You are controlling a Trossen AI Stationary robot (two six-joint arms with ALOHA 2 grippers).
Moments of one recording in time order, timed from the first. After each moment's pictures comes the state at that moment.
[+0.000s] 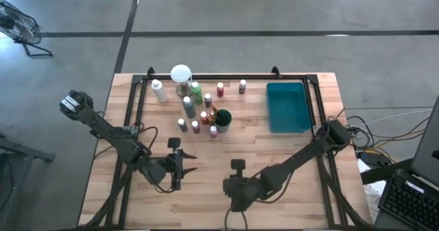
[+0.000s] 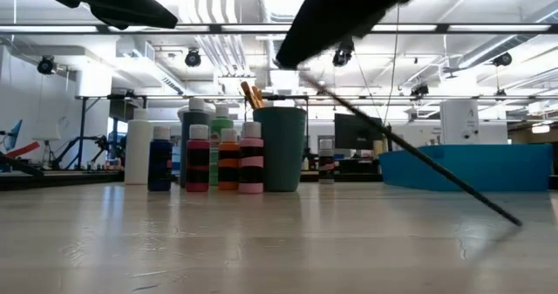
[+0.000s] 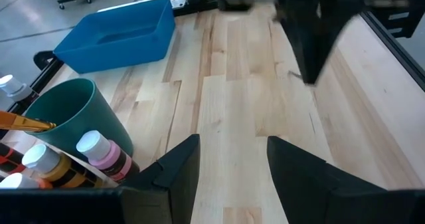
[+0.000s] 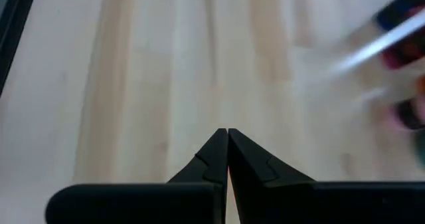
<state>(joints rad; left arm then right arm) -0.65 1.23 0.73 -0.07 -0.70 -0.23 0.55 1.98 1.49 -0.48 0.49 0.39</state>
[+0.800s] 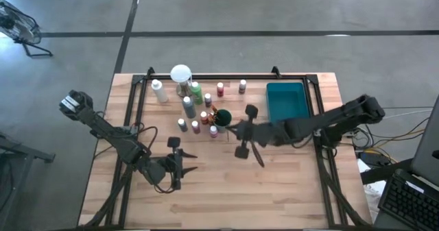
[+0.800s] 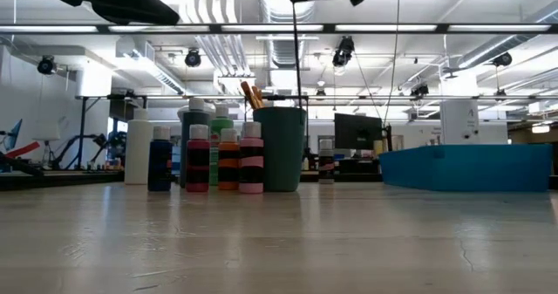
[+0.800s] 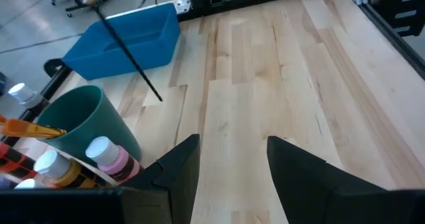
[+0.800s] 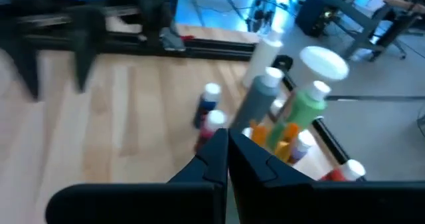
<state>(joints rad) -0.65 1.23 0.73 -0.06 -0.73 -0.20 0.24 1.48 1.15 -0.13 0.54 0.04</state>
